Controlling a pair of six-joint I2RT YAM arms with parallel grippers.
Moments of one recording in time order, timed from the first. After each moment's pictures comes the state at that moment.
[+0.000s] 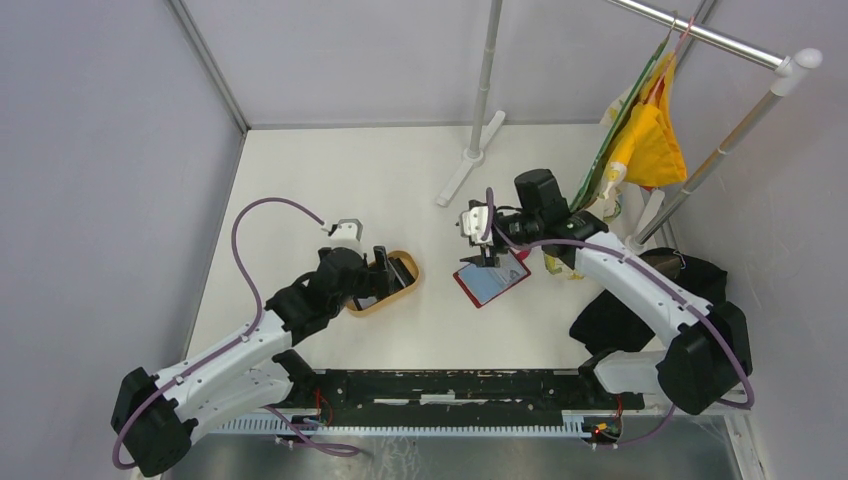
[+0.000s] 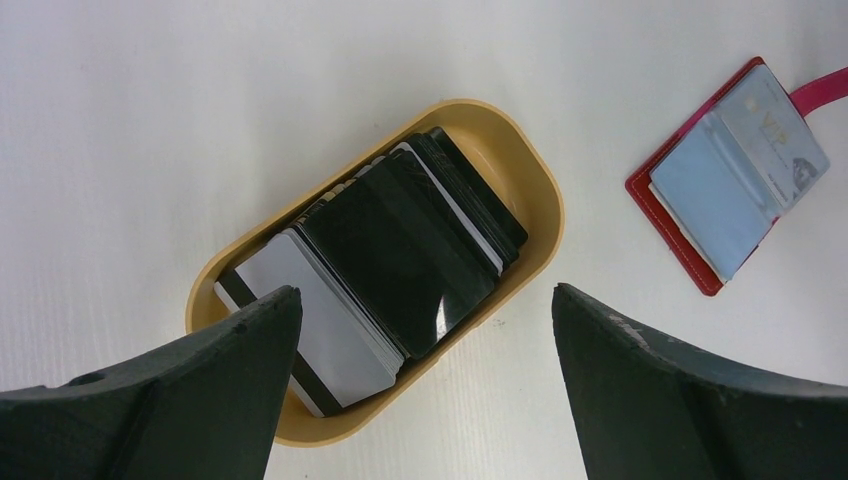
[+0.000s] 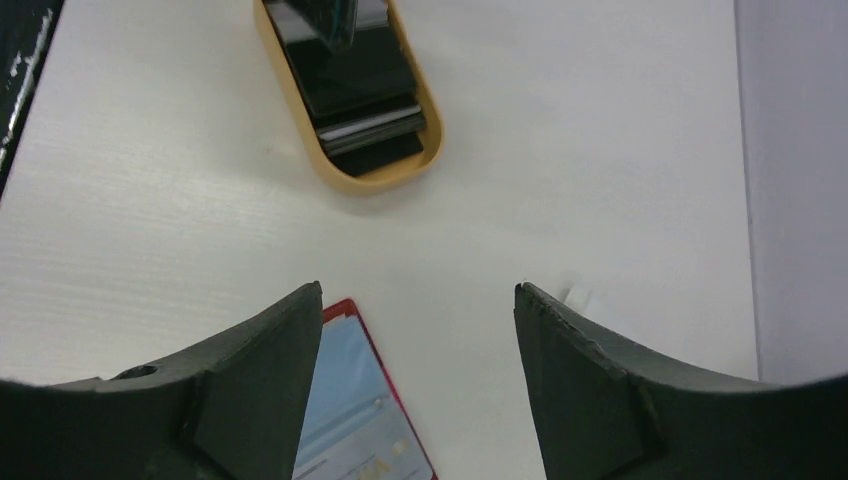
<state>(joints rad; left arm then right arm) -0.74 0.85 0.53 -0.32 -0.36 -0.56 0.53 1.28 0.98 -0.41 -0.75 -0.99</state>
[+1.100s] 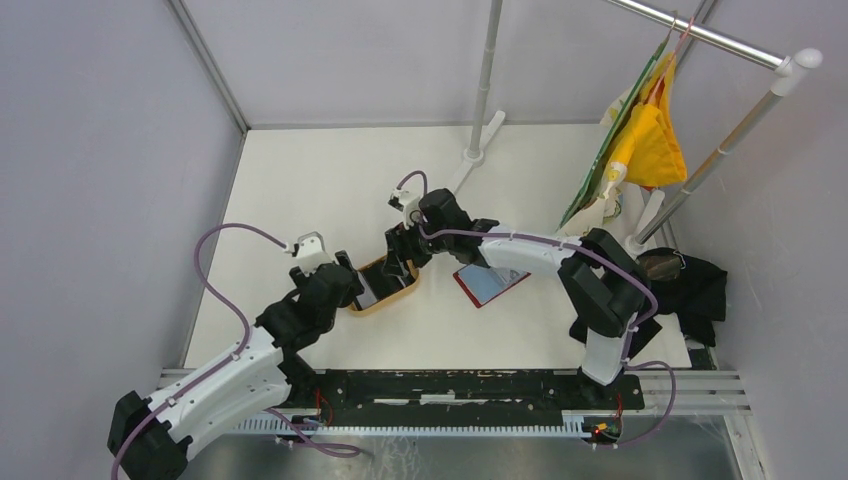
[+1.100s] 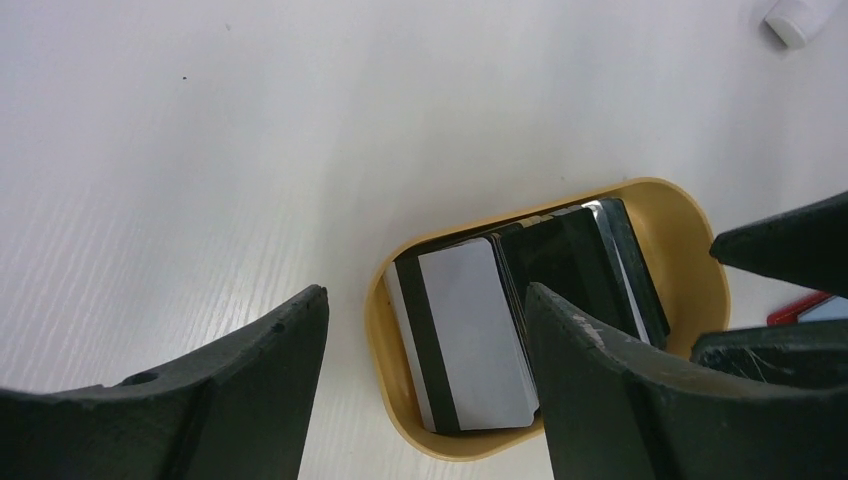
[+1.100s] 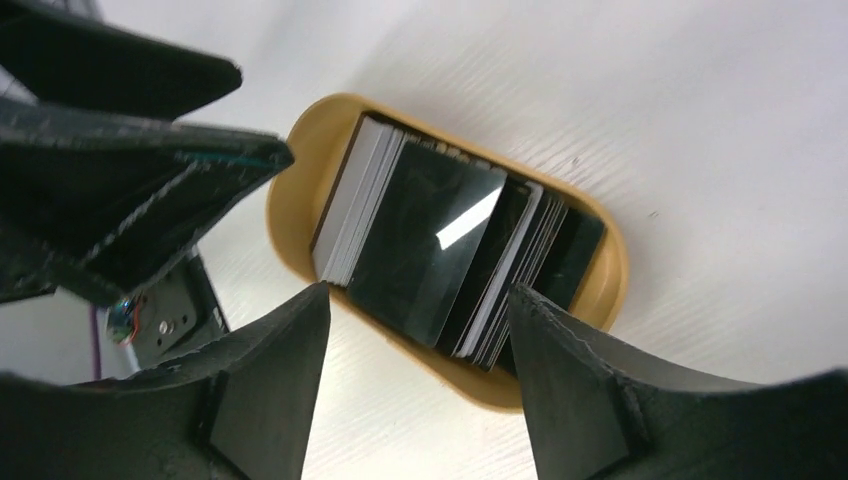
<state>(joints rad) -0.71 0.70 0.41 -0.43 -0.68 -0.77 0.83 1.82 1.17 0.04 -0.45 0.28</state>
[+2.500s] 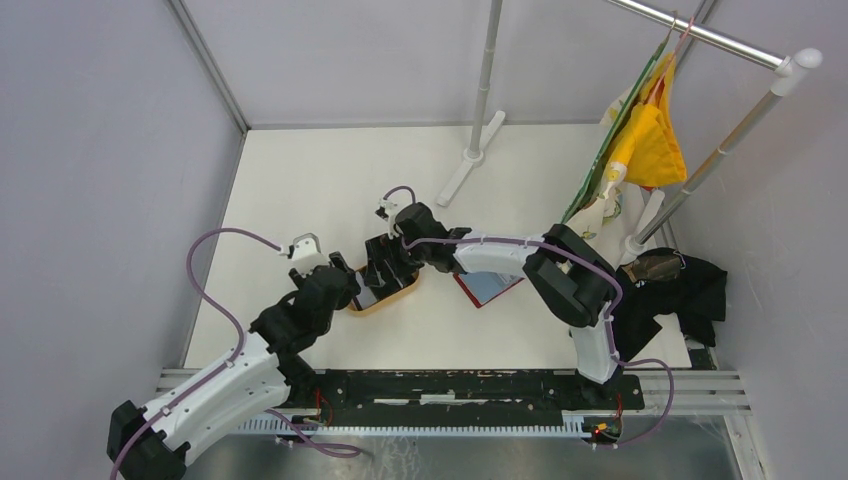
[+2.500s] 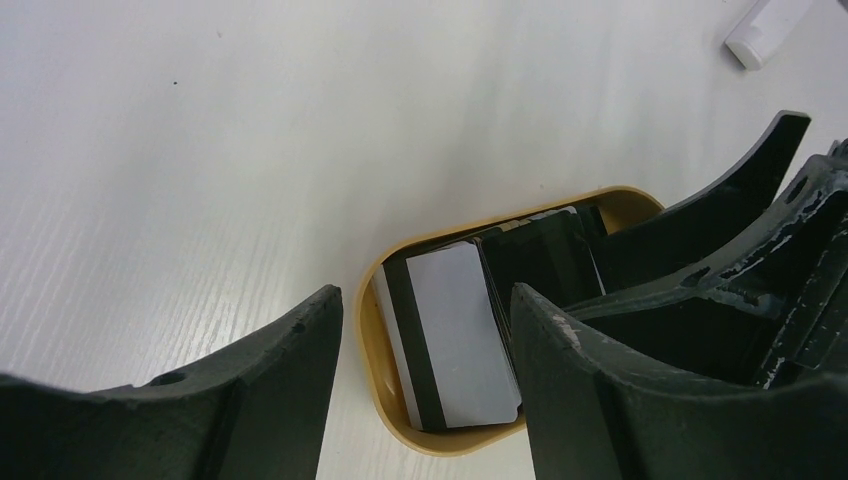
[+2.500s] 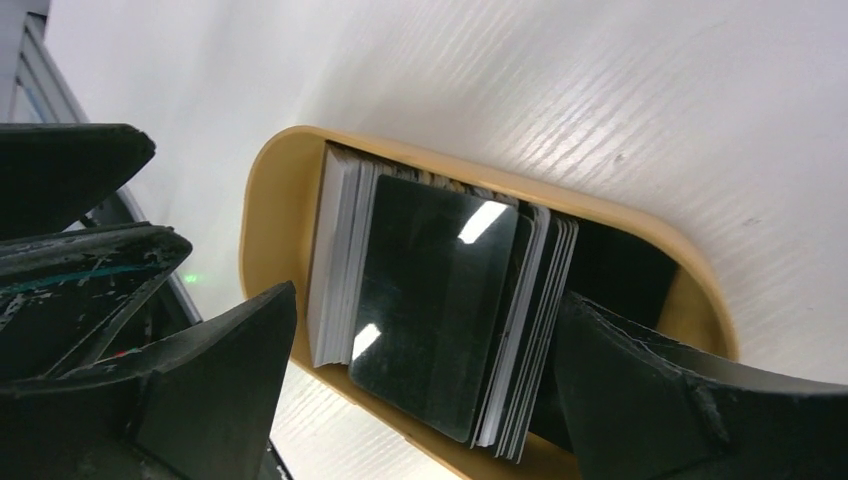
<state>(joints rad) -0.71 0.65 0.40 -0.43 -0.67 -0.79 0.91 2.01 1.29 0.01 -0.29 0.48</state>
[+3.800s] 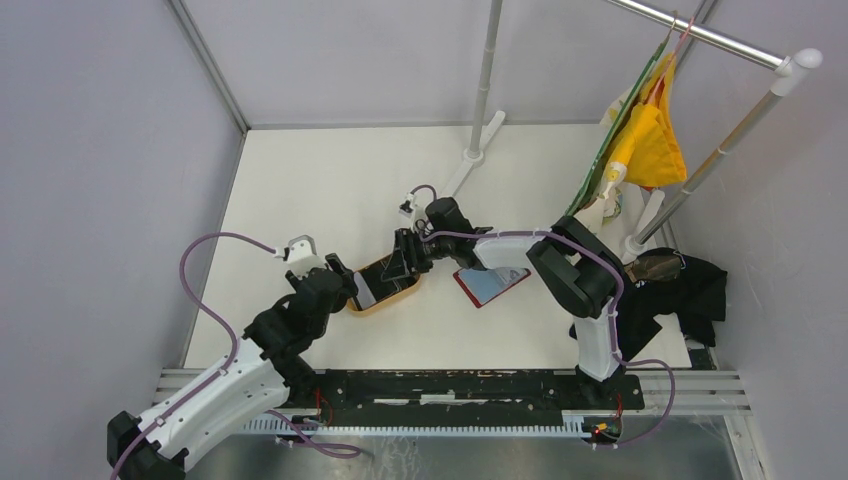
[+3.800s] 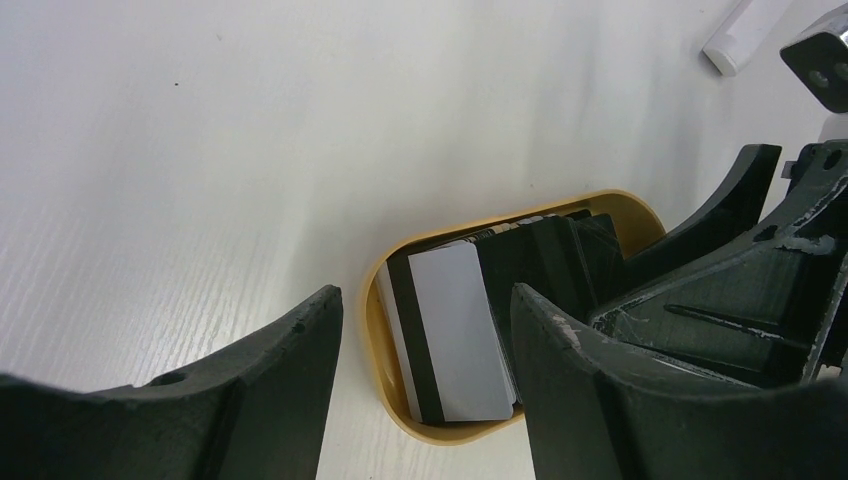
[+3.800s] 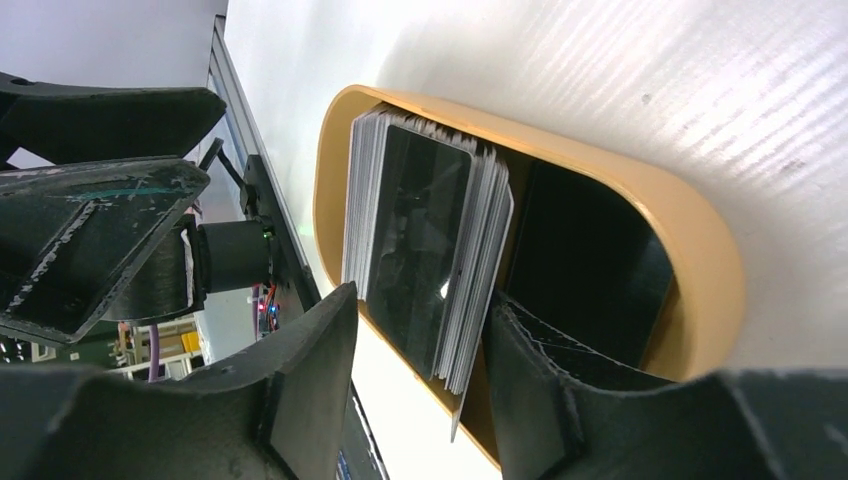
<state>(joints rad) -0.71 0.59 0.40 -0.46 -0.67 -0.79 0.78 2.01 1.14 0.27 -0.66 0.67</state>
